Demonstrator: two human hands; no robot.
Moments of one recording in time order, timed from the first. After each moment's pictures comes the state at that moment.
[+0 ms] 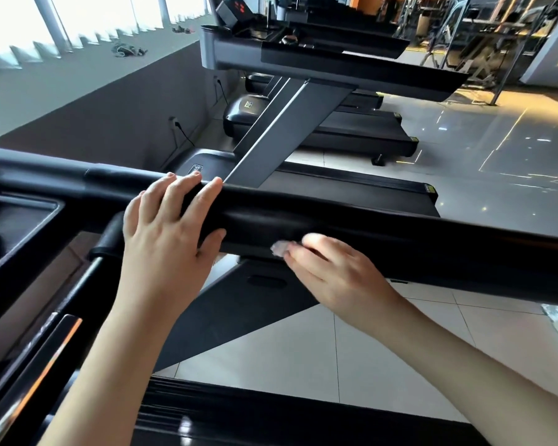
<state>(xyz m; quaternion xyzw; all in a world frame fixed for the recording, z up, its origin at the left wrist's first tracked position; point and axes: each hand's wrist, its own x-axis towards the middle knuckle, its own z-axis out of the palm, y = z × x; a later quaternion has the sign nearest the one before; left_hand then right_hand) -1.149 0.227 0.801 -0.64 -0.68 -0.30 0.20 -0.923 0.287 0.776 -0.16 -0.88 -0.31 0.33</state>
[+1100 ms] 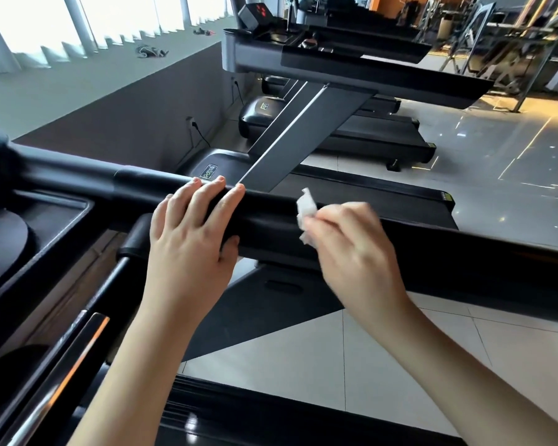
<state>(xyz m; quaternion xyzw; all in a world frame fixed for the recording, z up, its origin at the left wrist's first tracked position) -1.149 0.225 0.800 -0.64 -0.67 -0.31 0.21 -0.953 0.283 0.803 -0.28 -0.82 -0.15 0.47</state>
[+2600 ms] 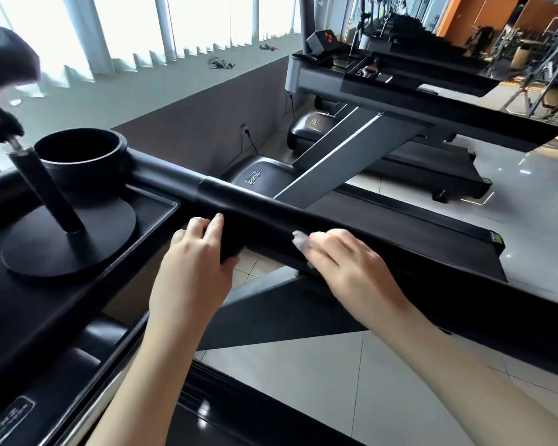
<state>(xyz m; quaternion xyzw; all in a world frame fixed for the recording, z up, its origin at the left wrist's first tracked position) -1.177 0.177 0.810 -0.50 -0.82 -0.25 0.09 -0.982 0.289 0.814 -0.15 -0.89 -0.22 0.37</state>
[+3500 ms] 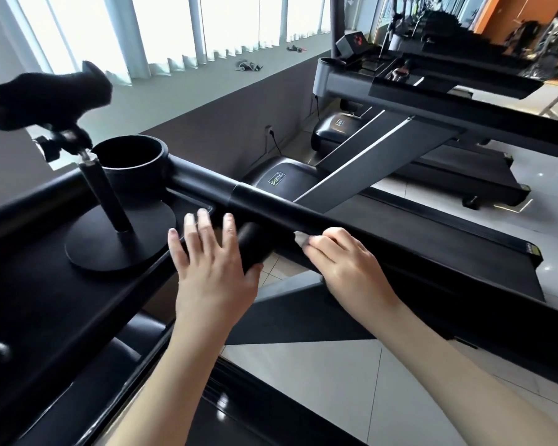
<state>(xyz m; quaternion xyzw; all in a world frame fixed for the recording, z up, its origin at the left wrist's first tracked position) -1.175 0.163 0.815 -0.44 -0.87 -0.14 0.13 -1.019 0.289 0.807 -0.13 -0.91 -0.19 0.35</state>
